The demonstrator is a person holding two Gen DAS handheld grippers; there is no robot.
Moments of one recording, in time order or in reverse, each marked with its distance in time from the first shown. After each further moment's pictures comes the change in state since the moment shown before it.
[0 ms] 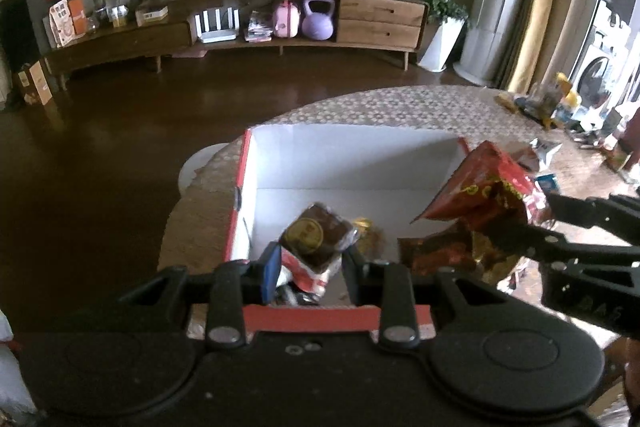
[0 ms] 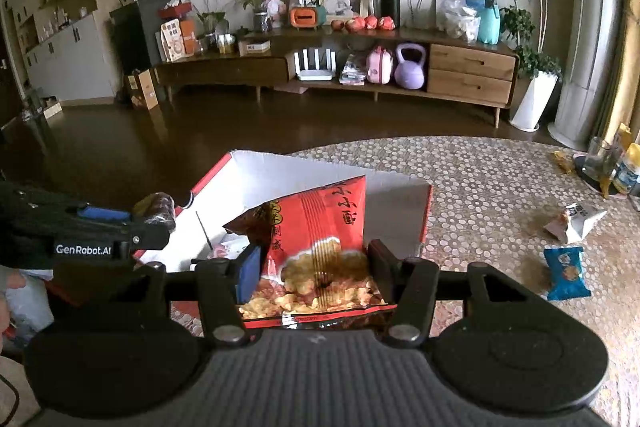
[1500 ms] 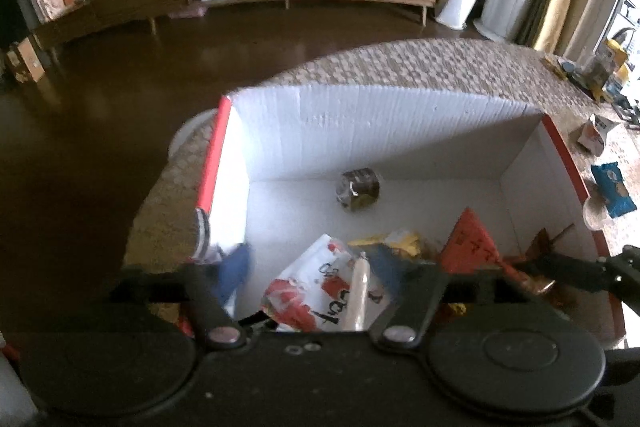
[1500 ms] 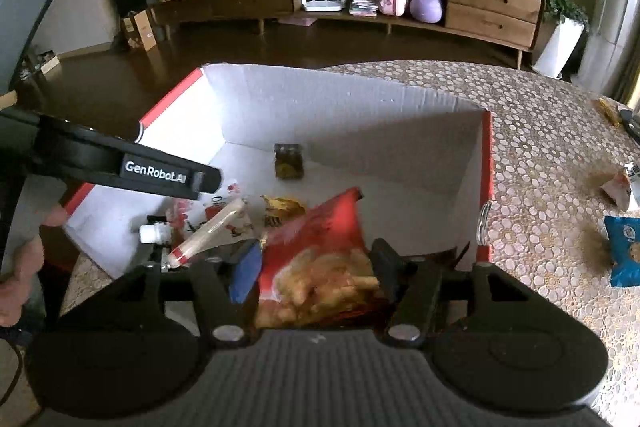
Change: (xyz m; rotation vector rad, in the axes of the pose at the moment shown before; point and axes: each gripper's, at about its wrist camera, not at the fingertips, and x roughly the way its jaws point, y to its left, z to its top) left arm 0.118 0.007 0.023 0.009 0.120 0.038; right arm 0.111 -0.010 -0.014 -0.008 0.198 0.028
